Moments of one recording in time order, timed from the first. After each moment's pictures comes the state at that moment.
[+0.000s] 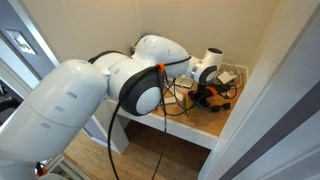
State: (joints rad) arm -0.34 1.04 0.00 -1.15 0.01 2.16 -1.24
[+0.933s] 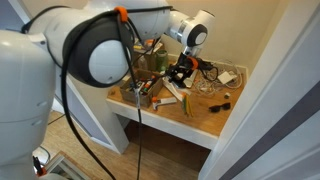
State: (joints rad) arm -0.28 0.66 0.06 -1.36 0.15 1.71 -1.06
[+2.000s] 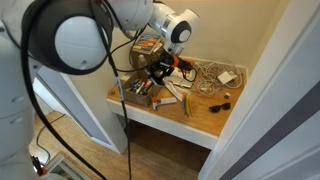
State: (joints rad) arm -0.23 0.54 0.09 -1.52 0.28 1.61 -1.06
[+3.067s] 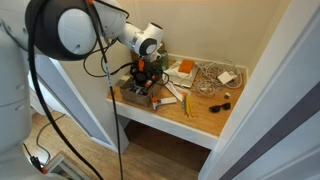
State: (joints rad) arm -0.01 0.55 0.12 -1.73 0.30 2.06 -0.59
